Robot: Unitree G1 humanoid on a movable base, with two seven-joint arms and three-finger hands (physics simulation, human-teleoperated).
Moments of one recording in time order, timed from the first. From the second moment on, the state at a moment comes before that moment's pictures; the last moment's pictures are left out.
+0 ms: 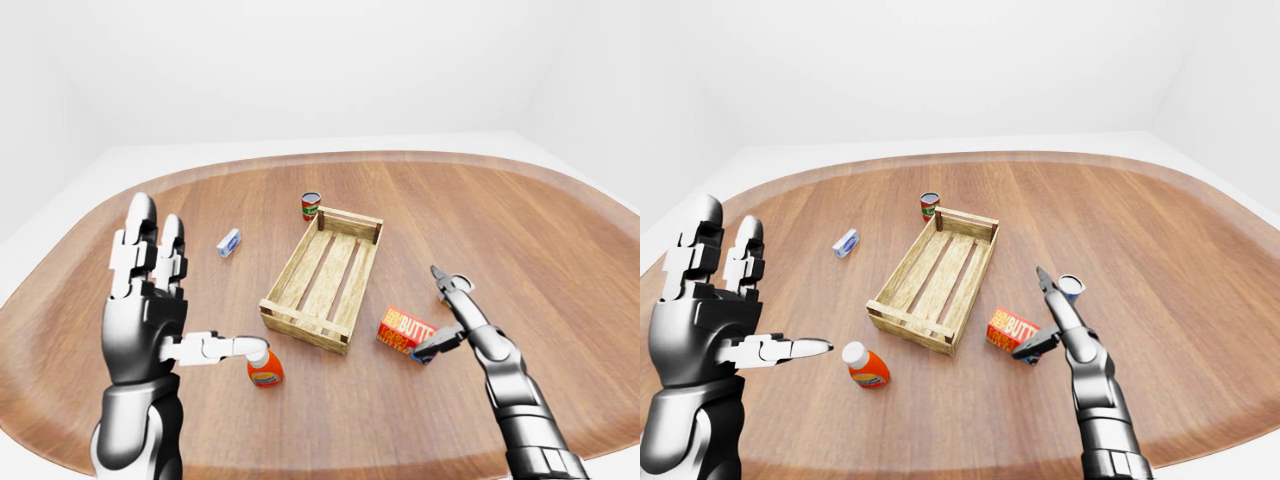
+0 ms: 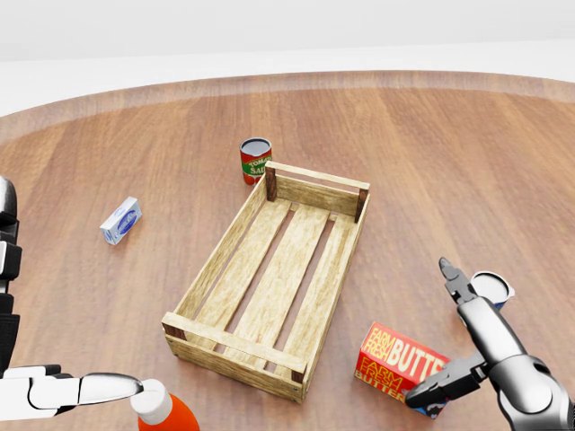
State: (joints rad) left arm 0.19 0.02 0.20 -0.75 -0.14 0.09 -0.15; right arm -0.15 -0.28 -0.16 0.32 -0.39 0.09 0.28
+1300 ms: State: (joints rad) left arm 0.18 0.02 0.20 -0.73 -0.14 0.09 -0.14; right arm -0.46 -0.31 -0.04 0.98 -0.42 0.09 0.24
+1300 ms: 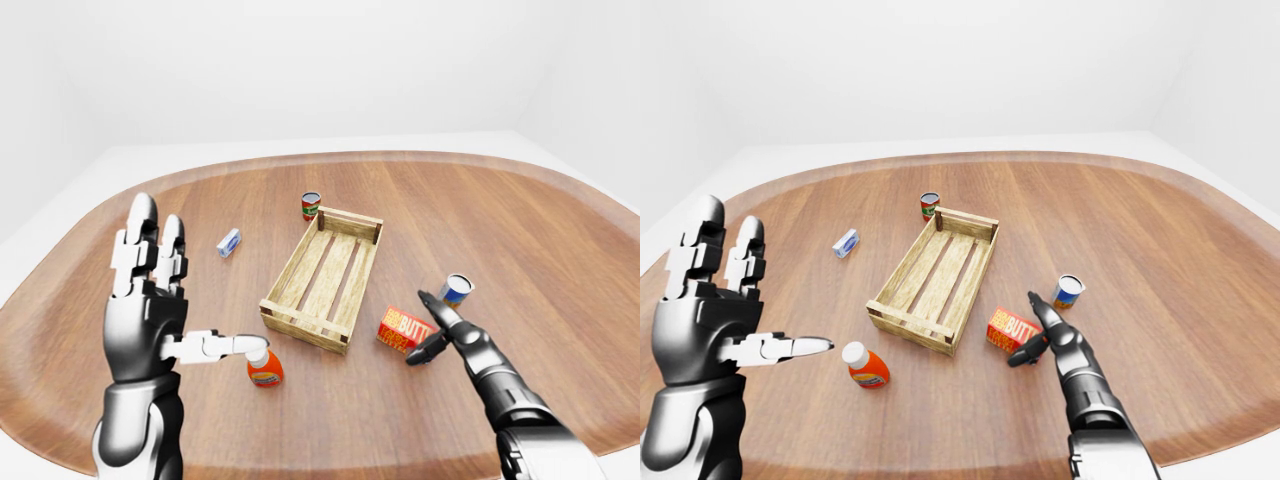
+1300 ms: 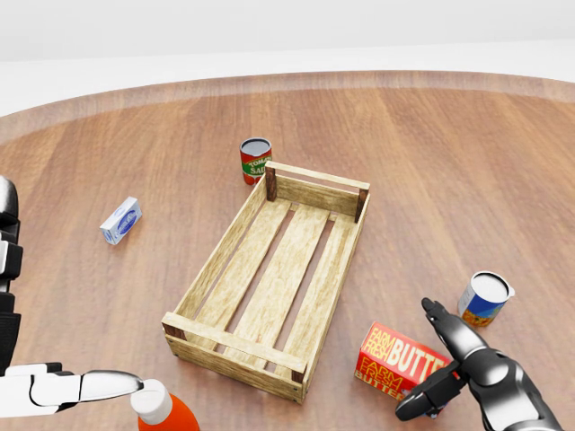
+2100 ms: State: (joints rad) left arm 0.18 0.02 0.19 -0.72 -0.13 0.09 -0.14; right arm -0.46 -0.32 -0.04 1.03 -0.47 0.09 0.26
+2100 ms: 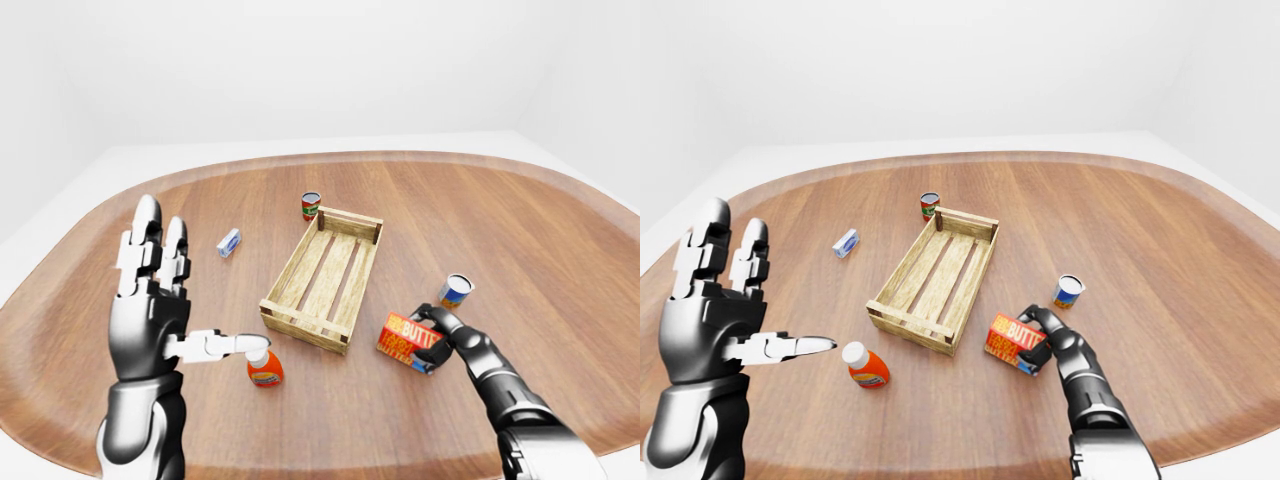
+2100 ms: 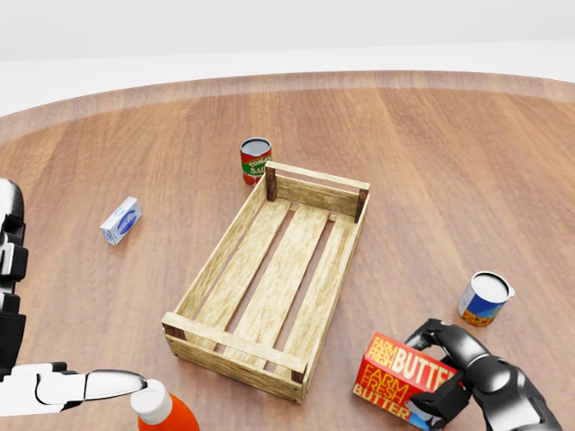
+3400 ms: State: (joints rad) left arm 0.17 0.02 0.20 -0.72 -0.14 0.09 -0.13; right arm -0.48 -0.28 -0.06 0.35 -0.56 0.09 0.50
